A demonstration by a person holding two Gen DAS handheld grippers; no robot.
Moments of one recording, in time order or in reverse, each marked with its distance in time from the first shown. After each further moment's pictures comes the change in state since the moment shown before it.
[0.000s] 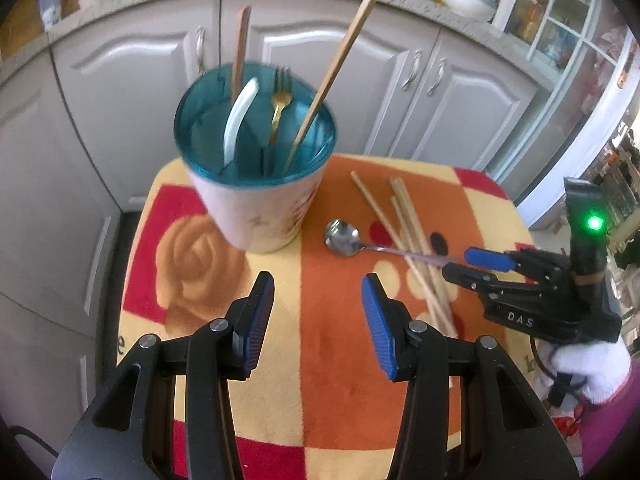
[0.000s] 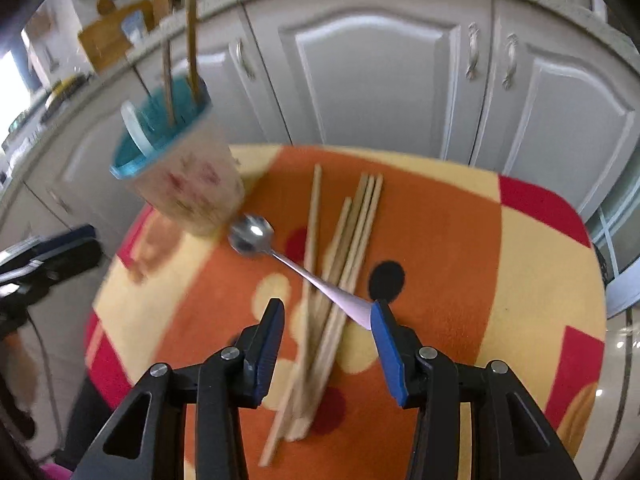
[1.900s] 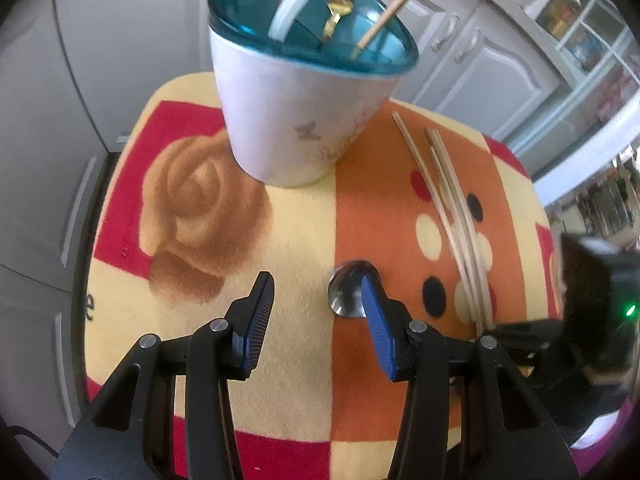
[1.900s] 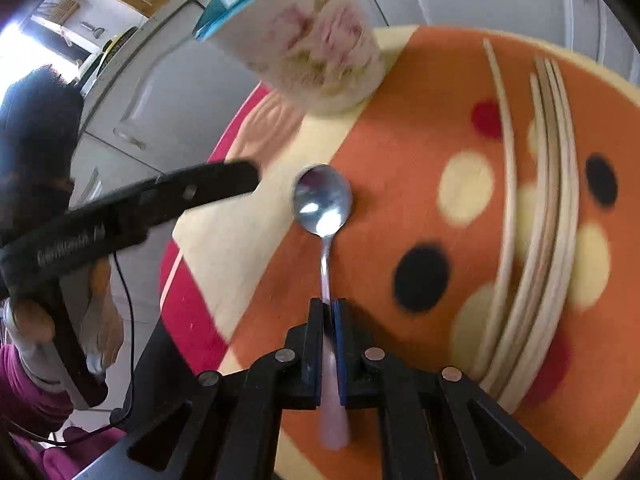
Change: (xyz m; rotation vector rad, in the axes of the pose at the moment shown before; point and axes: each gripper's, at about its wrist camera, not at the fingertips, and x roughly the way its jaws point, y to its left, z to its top) left arm 0.044 0.040 -0.027 -0.078 0.161 -0.064; right arm 0.052 0.068 -0.041 0.013 0.236 0.372
